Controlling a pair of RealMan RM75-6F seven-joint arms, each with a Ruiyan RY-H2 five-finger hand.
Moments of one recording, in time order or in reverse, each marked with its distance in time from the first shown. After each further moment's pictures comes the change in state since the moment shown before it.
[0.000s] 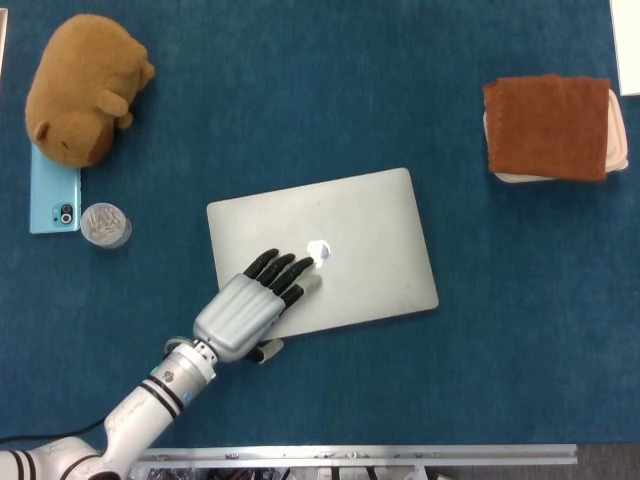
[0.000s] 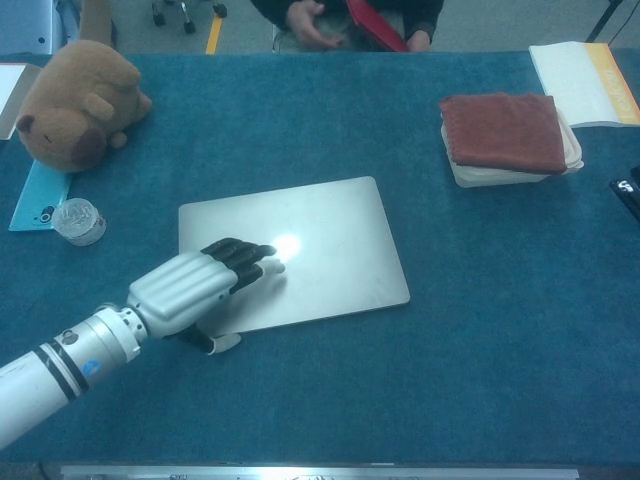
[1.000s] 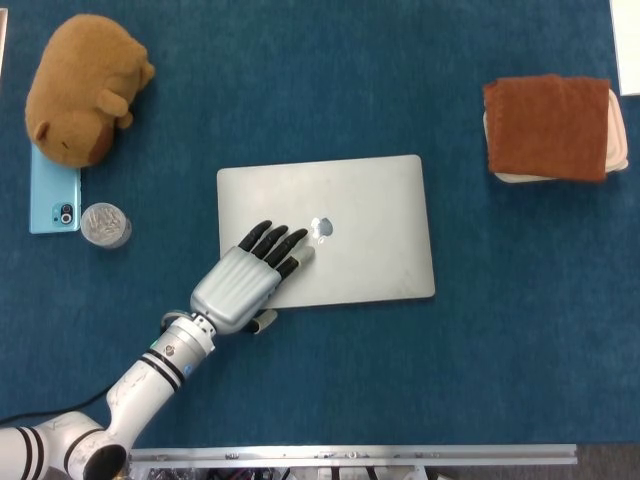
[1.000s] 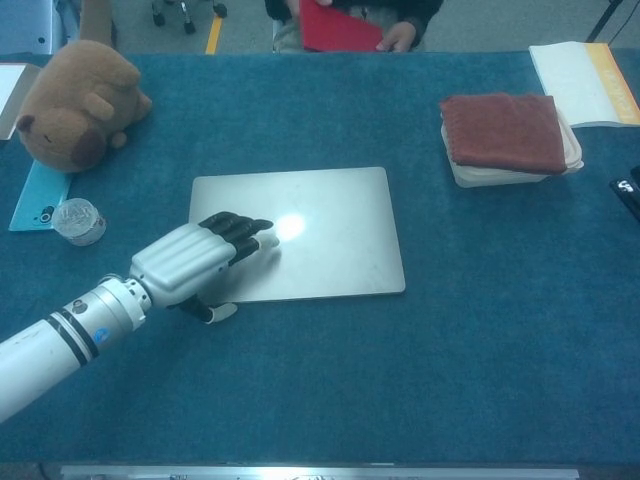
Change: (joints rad) left arm -0.060 -0.010 -0.036 0.069 -0.055 0.004 0.028; right arm -0.009 0.002 0.003 -0.010 0.002 0.010 -0.002
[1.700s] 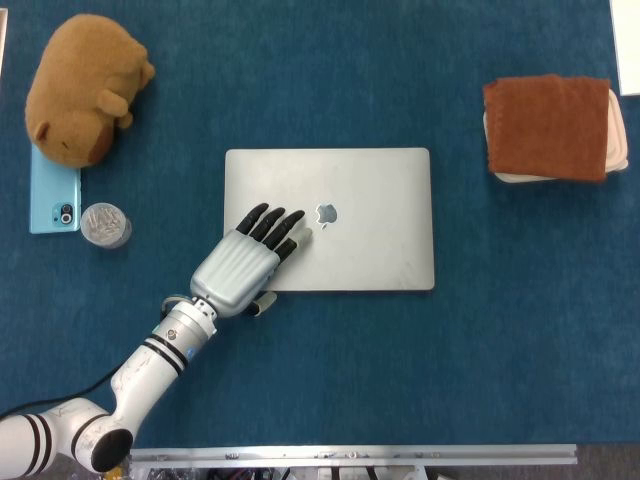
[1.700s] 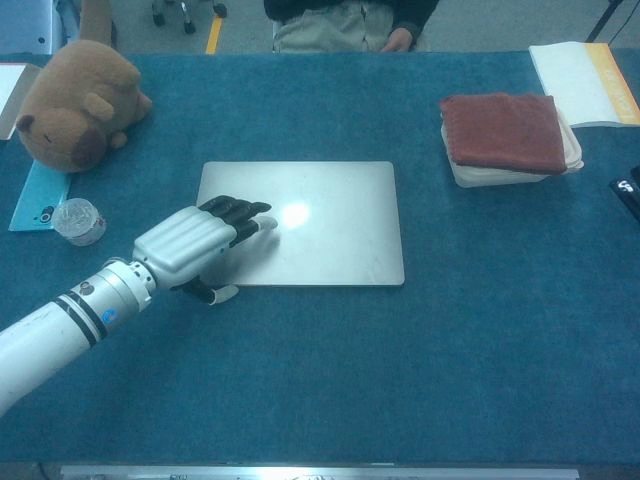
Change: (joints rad) left arm -0.033 -0.017 -0.030 0.040 -0.040 0.003 -0.003; right arm -0.004 0.002 0.002 -0.006 0.001 0.005 -0.003
